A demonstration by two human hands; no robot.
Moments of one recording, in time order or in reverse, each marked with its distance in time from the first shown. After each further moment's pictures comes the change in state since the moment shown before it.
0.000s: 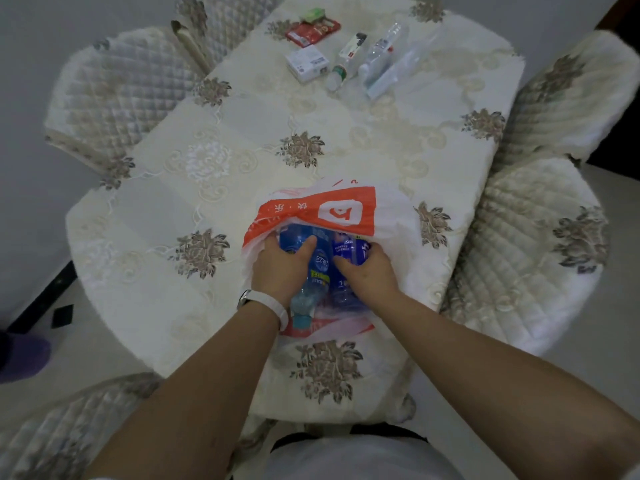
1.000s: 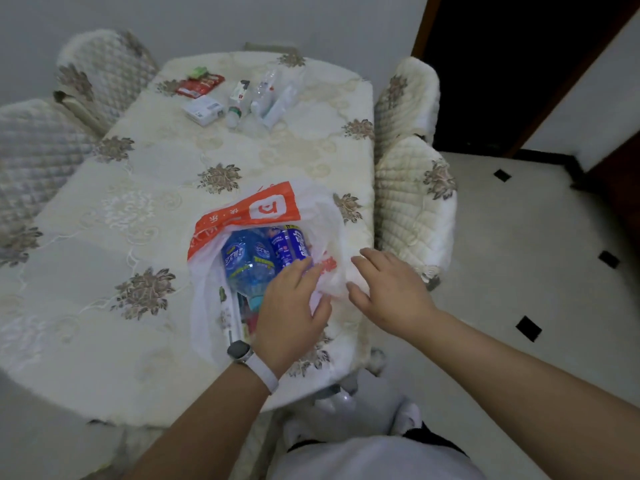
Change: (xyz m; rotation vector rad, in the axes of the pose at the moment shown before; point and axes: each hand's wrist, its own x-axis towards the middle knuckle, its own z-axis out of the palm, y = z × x) left_hand -0.125 -0.034 -0.004 0.308 -0.175 1.084; right_hand -0.173 0.026 -0.096 -0.860 0.342 -0.507
